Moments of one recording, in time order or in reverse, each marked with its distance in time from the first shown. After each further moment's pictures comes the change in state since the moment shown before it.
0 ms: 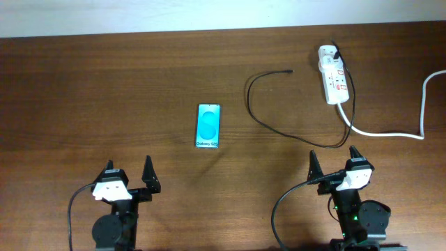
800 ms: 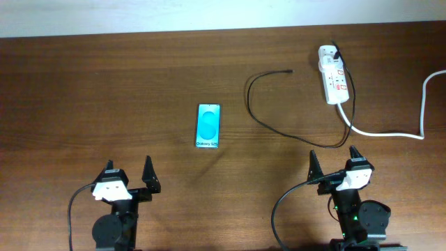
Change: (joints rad) left arm 0.000 0.000 0.000 0.000 0.000 0.000; right arm 0.000 0.000 0.000 0.000 0.000 0.000
